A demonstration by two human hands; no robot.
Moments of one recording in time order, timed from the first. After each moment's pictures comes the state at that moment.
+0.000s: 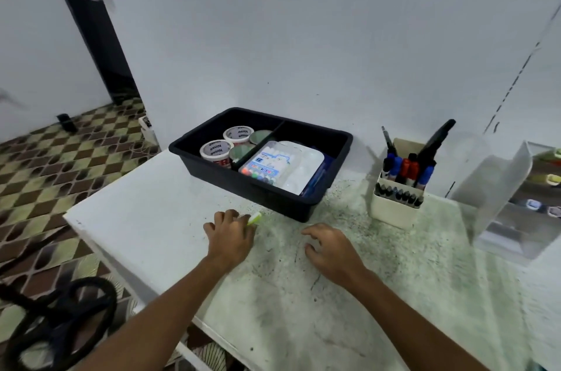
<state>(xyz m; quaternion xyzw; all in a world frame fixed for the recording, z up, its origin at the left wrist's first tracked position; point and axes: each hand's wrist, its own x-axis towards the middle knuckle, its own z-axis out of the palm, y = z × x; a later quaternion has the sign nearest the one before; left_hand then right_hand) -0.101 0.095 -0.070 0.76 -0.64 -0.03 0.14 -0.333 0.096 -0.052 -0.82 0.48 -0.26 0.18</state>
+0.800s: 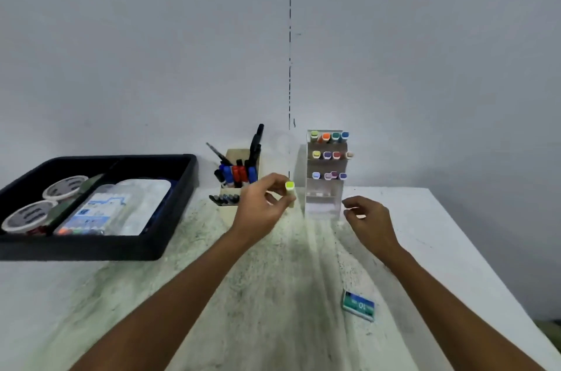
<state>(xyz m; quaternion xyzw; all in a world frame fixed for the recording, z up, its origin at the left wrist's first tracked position) -0.416 0.103 0.058 0.32 -0.76 -0.31 0.47 -0.636 0.171 0.004 -0.52 0.69 -0.48 0.13</state>
